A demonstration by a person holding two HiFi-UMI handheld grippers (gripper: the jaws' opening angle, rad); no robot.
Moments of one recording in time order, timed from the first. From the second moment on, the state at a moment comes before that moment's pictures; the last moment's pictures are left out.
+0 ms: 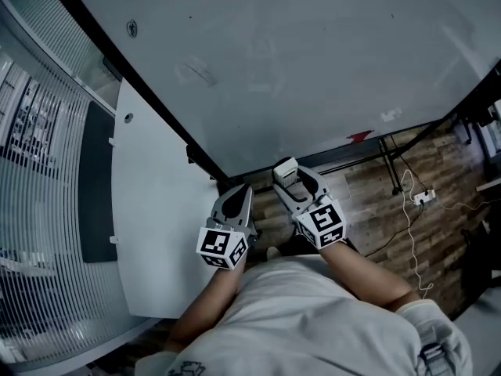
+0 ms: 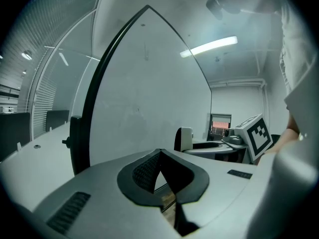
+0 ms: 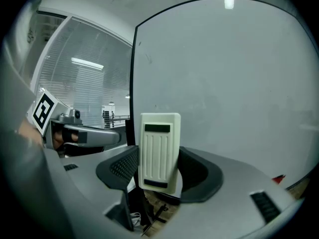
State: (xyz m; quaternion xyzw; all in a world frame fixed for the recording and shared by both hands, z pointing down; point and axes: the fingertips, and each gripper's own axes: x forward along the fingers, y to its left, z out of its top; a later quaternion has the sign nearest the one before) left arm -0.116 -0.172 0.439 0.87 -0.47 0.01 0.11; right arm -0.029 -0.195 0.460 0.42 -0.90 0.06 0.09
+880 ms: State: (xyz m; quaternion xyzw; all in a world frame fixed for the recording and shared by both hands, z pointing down) left arm -0.132 -0.210 0.477 0.85 -0.50 0.03 0.13; right arm -0.014 -0.289 0.526 0.48 -0.87 0.05 0.11
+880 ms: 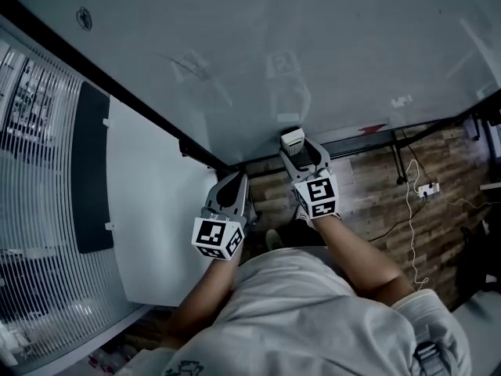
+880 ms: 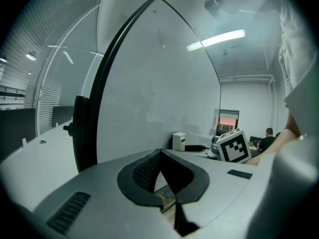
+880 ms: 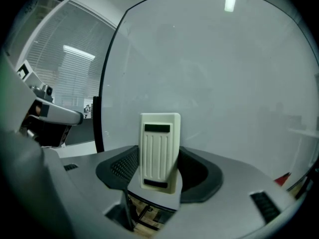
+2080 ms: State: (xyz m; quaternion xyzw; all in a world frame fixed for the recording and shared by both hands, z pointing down) left arm -0.217 -0.158 0.486 0.80 -0.59 0.03 0.14; right arm -0.195 -0.258 0.588 0.36 -0.92 0.09 0.14
